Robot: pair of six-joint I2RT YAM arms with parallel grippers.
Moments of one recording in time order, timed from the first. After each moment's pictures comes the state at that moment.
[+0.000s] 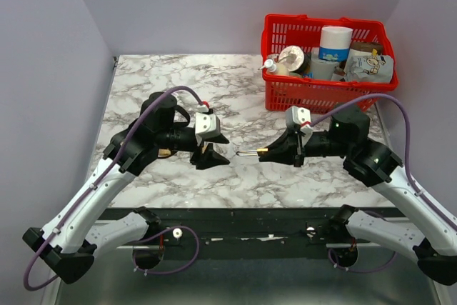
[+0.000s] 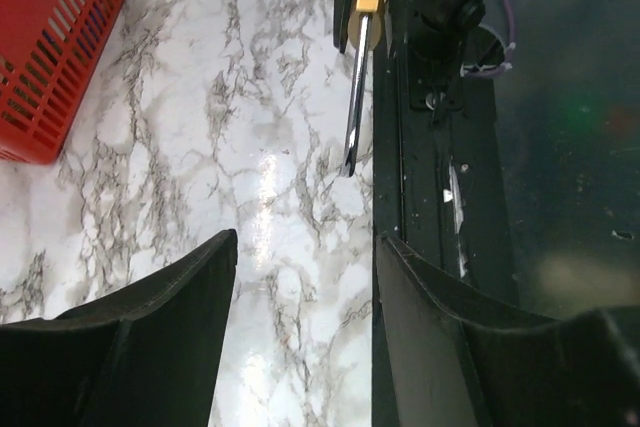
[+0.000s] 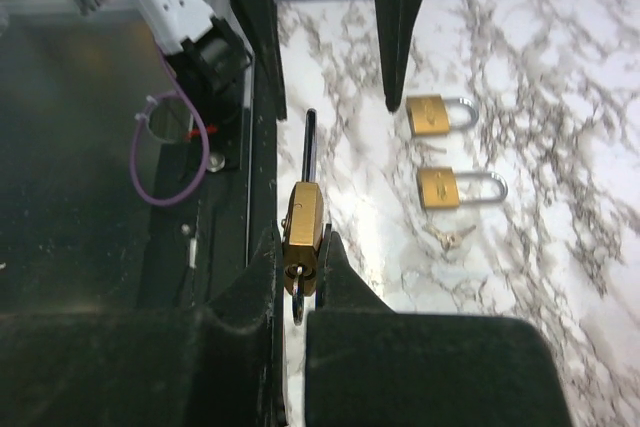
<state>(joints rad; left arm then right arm) -0.64 0.99 1.20 -0.69 0.84 0.37 0.73 0.91 1.08 -0.45 -0.76 -0.23</state>
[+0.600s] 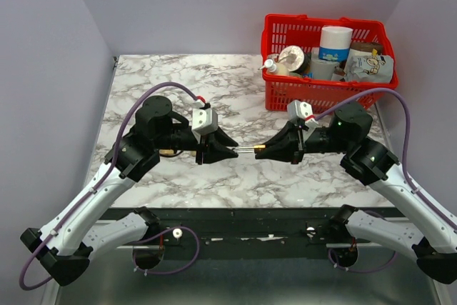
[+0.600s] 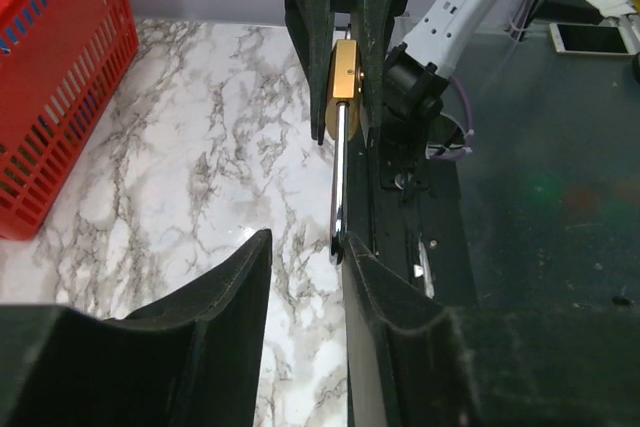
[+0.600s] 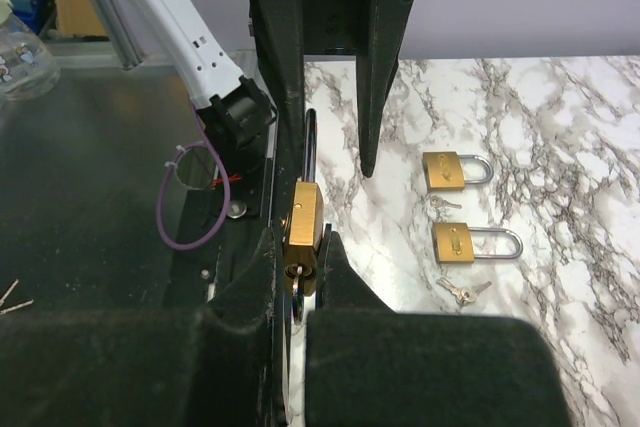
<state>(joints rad) -0.68 0.93 1.11 -0.37 0.88 0.10 0.73 0.90 1.06 -0.26 -0.84 -0.10</state>
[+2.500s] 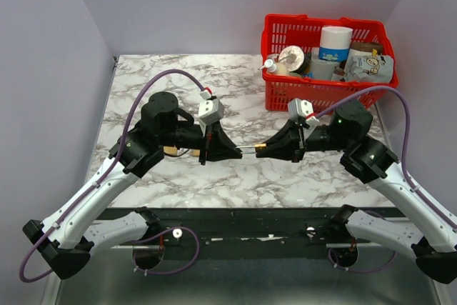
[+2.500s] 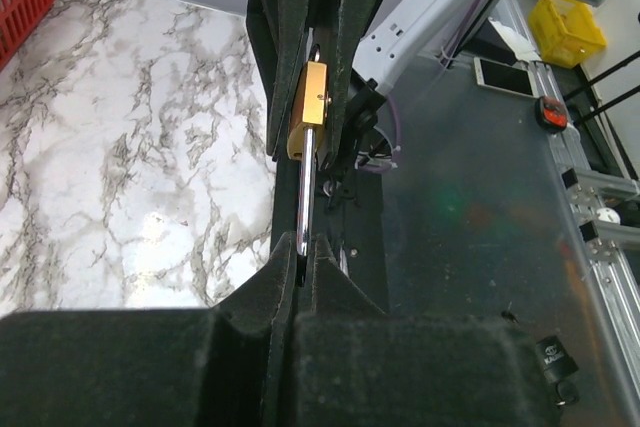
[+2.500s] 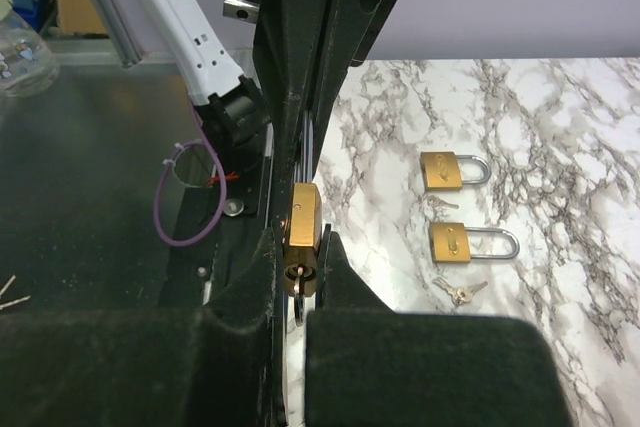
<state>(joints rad) -0.73 1.00 1.15 -0.37 0.89 -0.14 0.72 0.93 1.06 -0.25 -0.86 -0.12</state>
